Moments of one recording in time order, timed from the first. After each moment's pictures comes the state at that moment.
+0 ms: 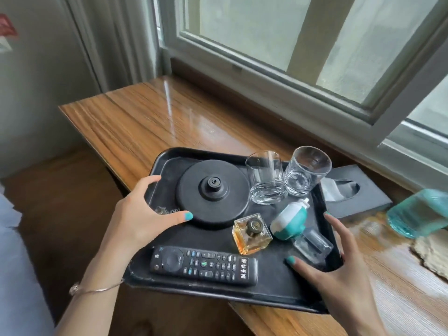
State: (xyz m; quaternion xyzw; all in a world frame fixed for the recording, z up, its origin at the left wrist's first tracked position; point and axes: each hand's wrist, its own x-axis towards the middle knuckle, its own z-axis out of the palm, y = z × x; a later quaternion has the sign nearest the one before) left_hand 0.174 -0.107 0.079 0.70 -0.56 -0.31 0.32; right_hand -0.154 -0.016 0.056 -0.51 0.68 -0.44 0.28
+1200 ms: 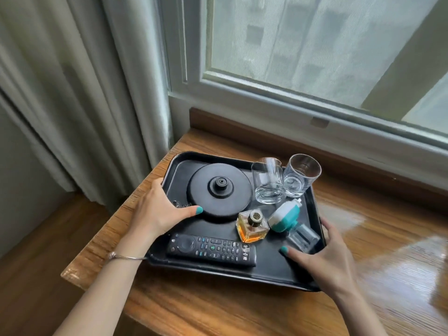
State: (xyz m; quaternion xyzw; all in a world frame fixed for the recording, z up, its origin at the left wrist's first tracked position) left_hand 0.421 -0.608 0.037 0.62 -0.70 -0.31 0.19; right_hand 0.146 -0.402 0.023 -0.36 0.83 -0.38 0.18
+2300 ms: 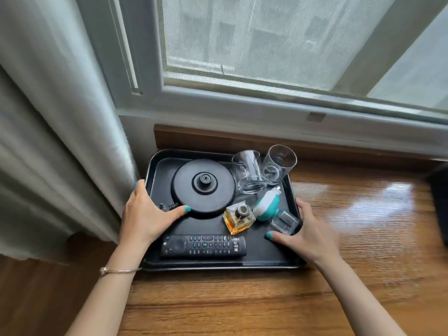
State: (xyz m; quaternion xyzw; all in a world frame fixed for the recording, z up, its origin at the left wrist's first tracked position) left_hand 0.400 -0.791 -0.011 0.51 -0.79 -0.31 0.15; right_hand 0.182 -0.530 0.012 -0.28 0.96 -0.03 0.09
